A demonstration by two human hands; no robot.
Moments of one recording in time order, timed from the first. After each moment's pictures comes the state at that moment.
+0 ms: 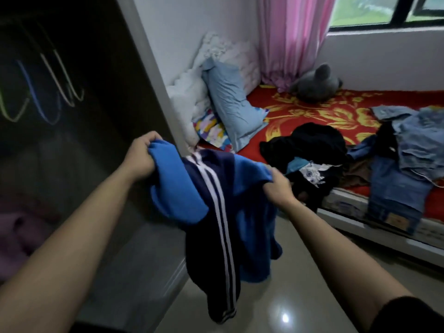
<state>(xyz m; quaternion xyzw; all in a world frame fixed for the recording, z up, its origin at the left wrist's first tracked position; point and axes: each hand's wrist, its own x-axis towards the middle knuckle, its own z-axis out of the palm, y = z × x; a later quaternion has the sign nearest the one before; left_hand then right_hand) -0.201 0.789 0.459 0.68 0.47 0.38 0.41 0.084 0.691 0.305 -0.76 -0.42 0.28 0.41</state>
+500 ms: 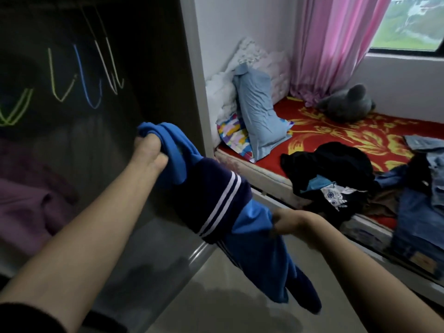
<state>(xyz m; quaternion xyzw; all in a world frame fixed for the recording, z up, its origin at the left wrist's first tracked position) -0.244 0.833 0.463 0.26 0.44 0.67 0.54 0.047 0.713 0.307 -0.65 -0.61 0.46 -0.01</state>
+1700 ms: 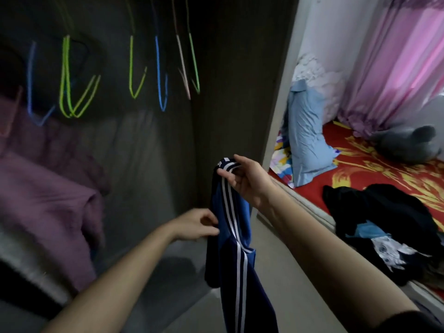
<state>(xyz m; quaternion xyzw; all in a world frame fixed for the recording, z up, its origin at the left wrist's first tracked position) -0.392 0.880 0.328 0.69 0.55 0.07 0.46 -0.205 0.918 0.405 -0.38 -0.22 0.75 0.49</state>
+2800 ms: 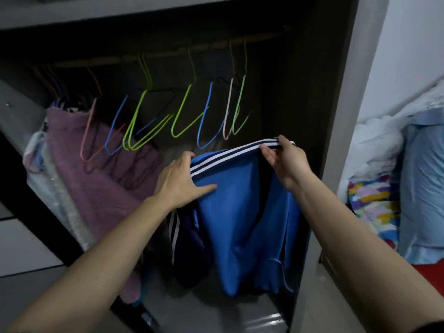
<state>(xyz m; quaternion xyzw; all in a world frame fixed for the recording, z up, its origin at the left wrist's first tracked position) -0.403 0.958 0.455 0.57 0.77 0.24 -0.14 -0.174 1.100 0.477 -0.24 -0.26 0.78 0.52</state>
